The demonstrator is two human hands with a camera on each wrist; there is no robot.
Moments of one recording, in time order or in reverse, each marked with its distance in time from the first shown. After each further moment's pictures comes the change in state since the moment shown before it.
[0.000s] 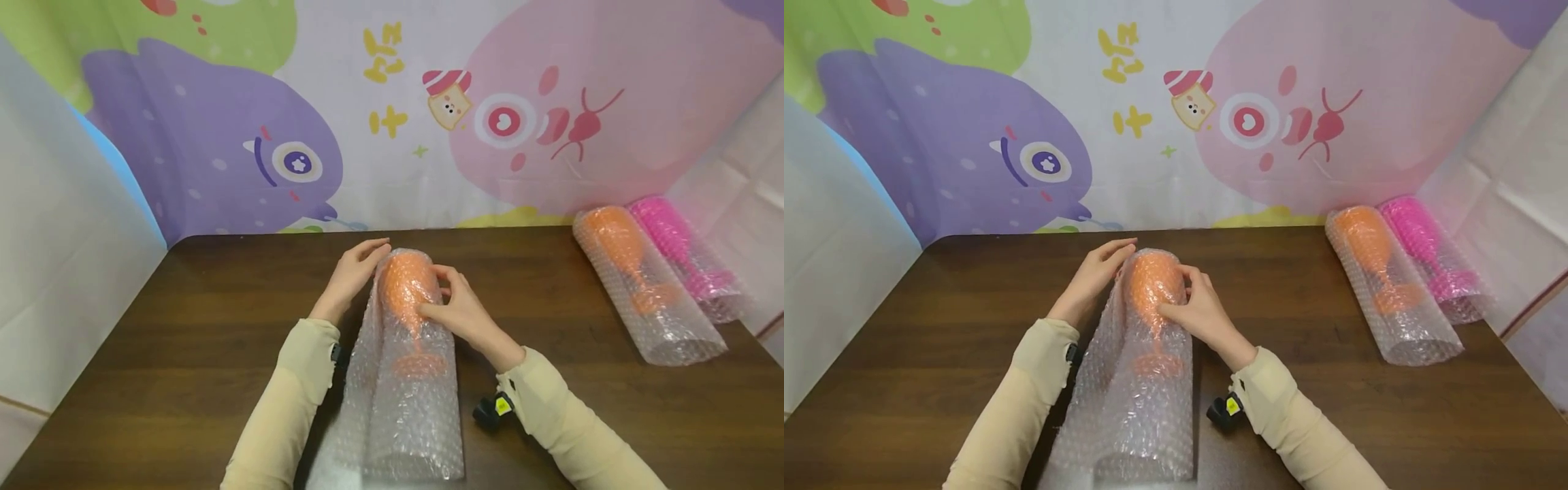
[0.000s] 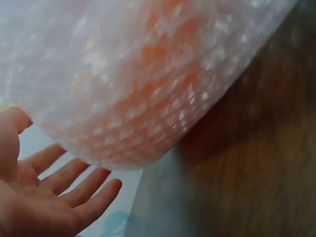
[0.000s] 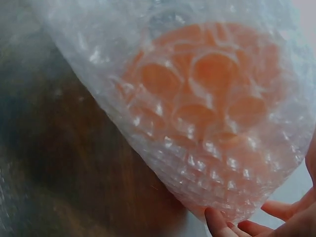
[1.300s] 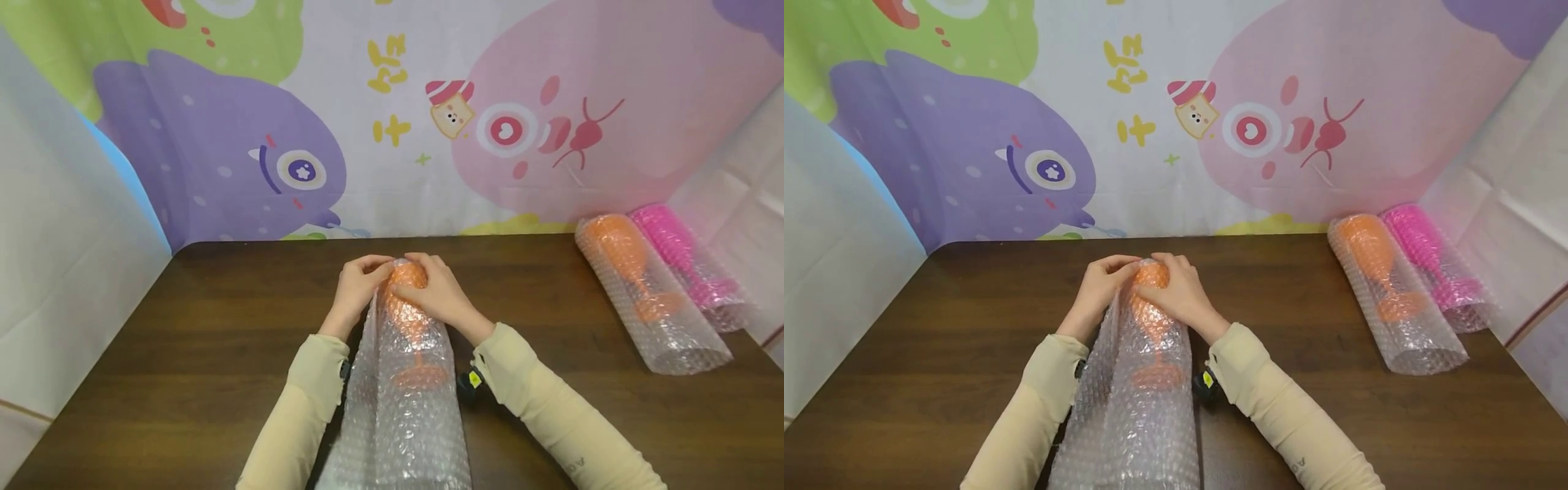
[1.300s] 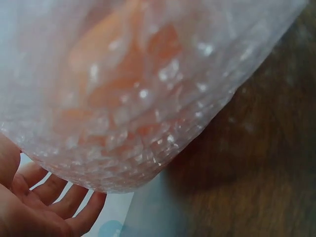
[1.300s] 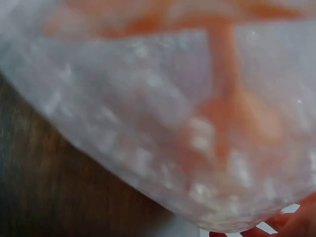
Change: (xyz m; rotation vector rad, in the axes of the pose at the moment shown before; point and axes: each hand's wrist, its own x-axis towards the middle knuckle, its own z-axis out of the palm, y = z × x) left_hand -0.004 -0.004 0.012 -0.064 0.176 0.020; right_hand 0.041 -0.020 0.013 -0.283 0.031 -0.149
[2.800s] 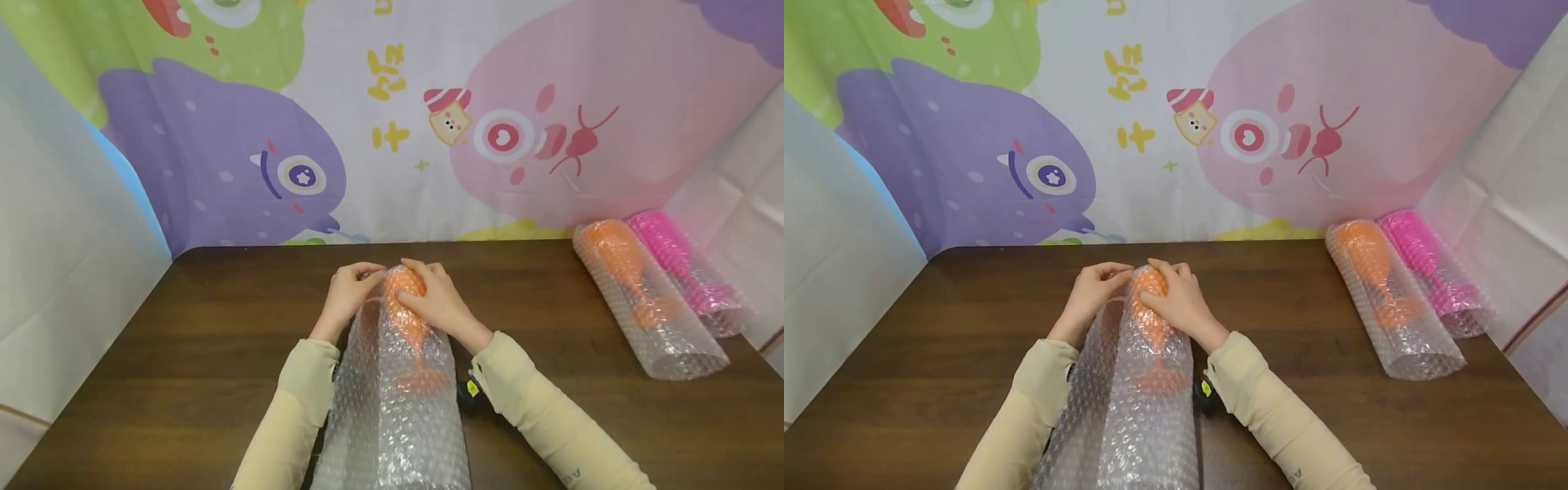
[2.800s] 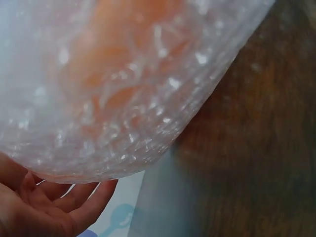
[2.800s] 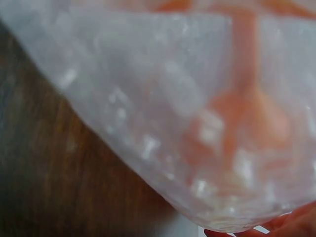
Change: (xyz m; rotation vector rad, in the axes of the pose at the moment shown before) left_hand -0.001 -0.003 -0.014 0.143 -0.050 0.012; right_hand -0.004 0.006 0.004 -0.038 0.001 -0.008
